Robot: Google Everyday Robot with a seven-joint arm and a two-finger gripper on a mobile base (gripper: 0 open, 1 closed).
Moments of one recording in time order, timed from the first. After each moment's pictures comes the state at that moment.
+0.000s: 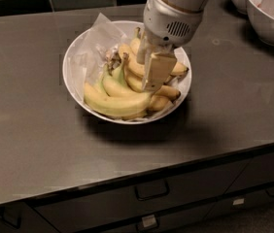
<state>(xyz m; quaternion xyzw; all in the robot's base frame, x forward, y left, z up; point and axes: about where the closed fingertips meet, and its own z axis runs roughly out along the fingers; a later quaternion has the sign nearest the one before) 0.484 -0.033 0.968 -0.73 0.67 0.05 0.15</state>
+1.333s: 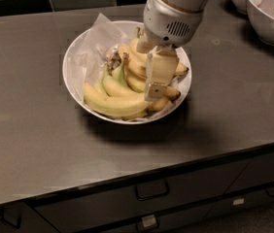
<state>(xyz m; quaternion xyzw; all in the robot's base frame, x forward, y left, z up) 0.484 -0.033 0.968 -0.73 0.67 0.05 0.15</state>
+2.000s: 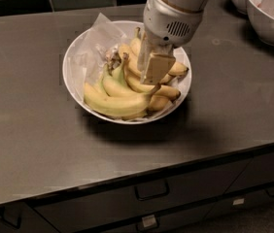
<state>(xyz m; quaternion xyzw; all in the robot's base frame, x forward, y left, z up) 0.484 -0.033 0.968 -0.73 0.67 0.05 0.15</state>
